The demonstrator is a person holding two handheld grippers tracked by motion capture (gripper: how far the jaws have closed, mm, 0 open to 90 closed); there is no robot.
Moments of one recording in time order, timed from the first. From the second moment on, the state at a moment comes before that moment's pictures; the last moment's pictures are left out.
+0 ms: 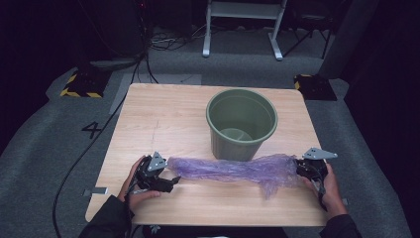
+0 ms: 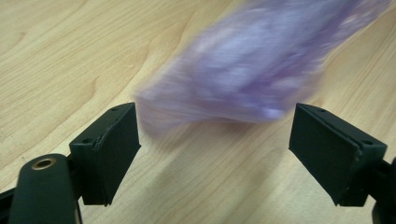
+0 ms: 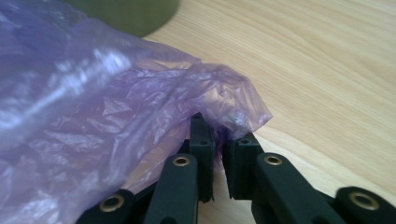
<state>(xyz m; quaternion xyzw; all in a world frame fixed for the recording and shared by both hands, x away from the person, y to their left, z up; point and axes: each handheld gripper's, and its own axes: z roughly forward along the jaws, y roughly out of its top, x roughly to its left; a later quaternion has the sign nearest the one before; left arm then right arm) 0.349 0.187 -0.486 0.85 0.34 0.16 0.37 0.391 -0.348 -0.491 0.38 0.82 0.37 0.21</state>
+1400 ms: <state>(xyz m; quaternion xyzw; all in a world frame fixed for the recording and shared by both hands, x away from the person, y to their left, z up) 0.352 0.163 -0.498 0.88 0.29 0.12 0.37 0.330 -0.354 -0.414 0.39 0.76 0.45 0.26</state>
